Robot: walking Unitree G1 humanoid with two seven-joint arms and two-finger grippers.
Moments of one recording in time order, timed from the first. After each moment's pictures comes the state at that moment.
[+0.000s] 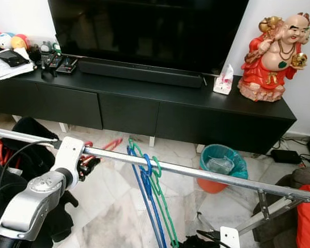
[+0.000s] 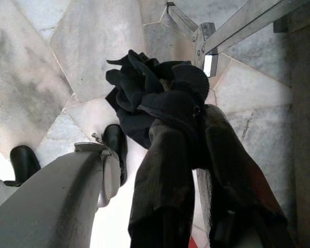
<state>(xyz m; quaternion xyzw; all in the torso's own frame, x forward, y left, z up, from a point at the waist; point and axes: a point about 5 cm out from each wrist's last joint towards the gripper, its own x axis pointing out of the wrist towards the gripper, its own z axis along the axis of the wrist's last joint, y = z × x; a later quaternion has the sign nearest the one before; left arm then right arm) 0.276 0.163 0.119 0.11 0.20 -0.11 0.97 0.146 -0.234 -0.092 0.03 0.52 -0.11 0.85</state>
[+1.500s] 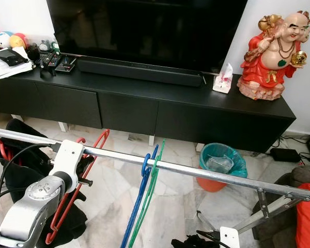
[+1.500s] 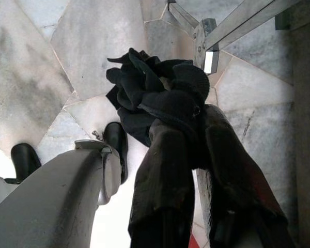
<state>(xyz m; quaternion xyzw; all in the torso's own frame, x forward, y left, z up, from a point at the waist) 0.268 0.164 0.118 0.11 0.18 -0.09 0.97 0.146 -0.234 -0.093 0.03 0.52 -0.11 0.85</state>
